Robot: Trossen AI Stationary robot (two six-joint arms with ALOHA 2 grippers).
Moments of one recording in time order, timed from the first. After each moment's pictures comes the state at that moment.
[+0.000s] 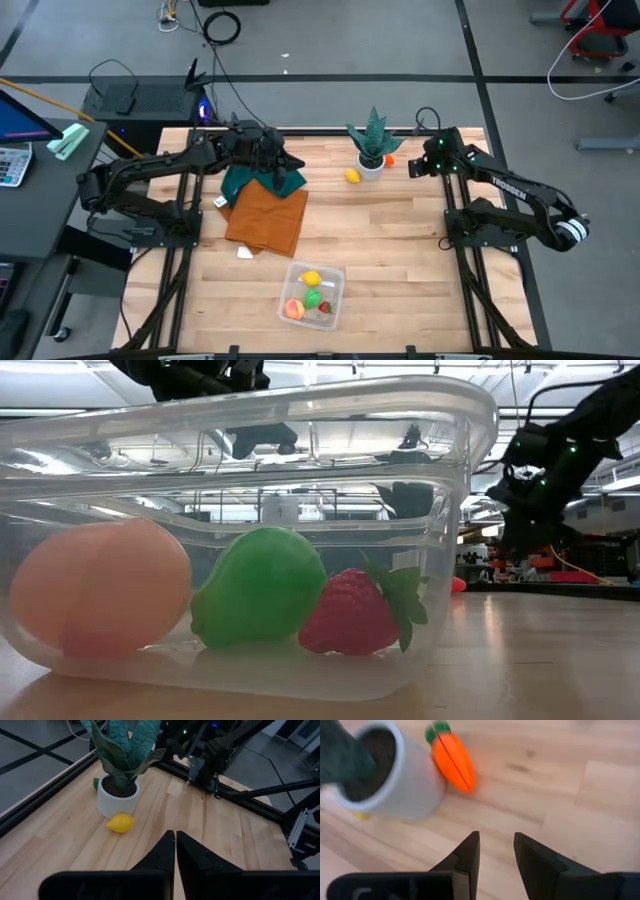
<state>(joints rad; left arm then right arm) 0.41 1.28 0.92 -0.03 0.27 -0.25 -1.05 0.93 0.44 -0.42 -0.22 0.33</state>
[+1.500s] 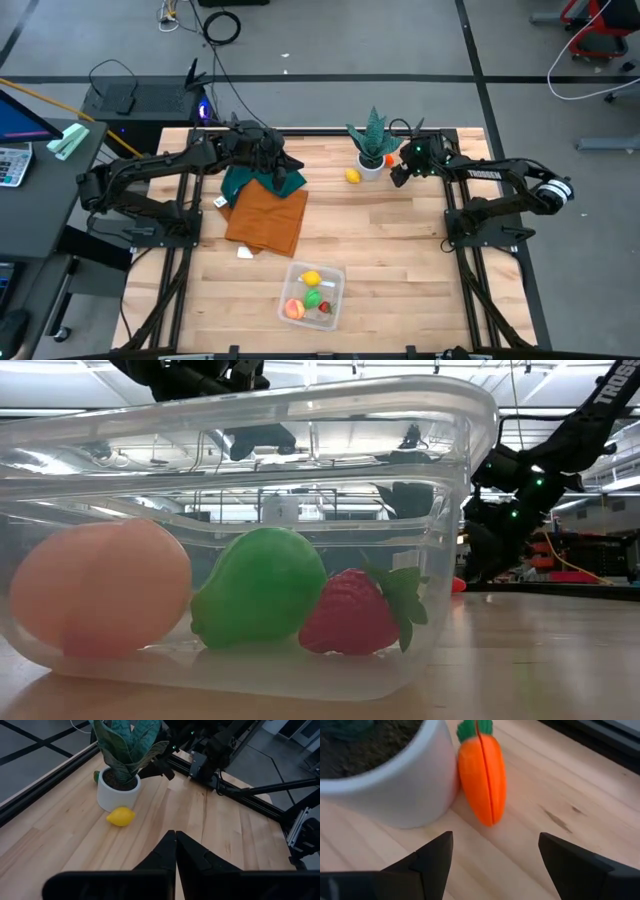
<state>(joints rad) 0.41 1.28 0.92 -0.06 0.27 -0.27 -0.87 1.26 0.39 0.04 -0.05 0.04</state>
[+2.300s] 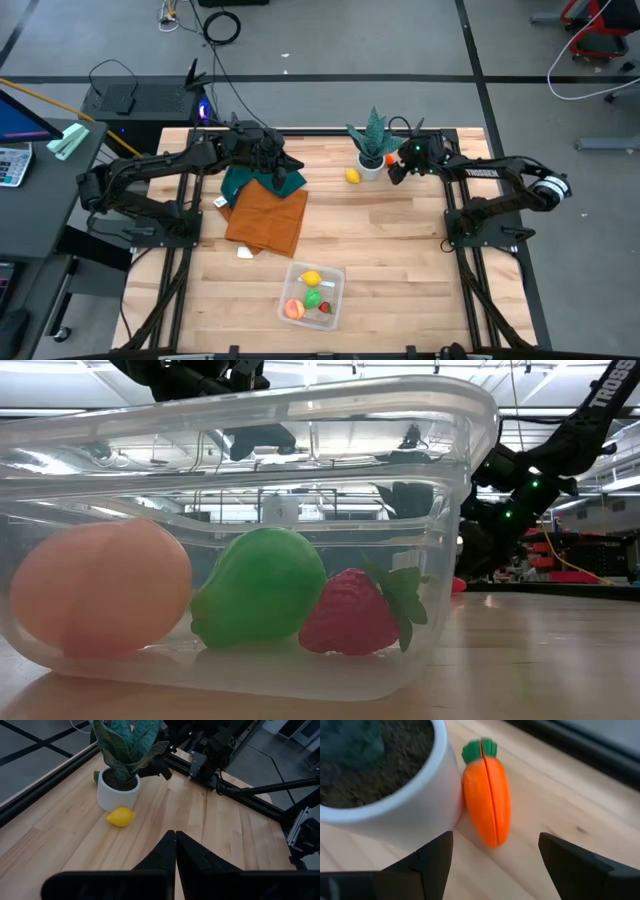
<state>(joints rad) 0.41 1.28 0.92 -0.06 0.27 -0.27 -0.87 1.30 0.39 0.13 -0.06 0.04</state>
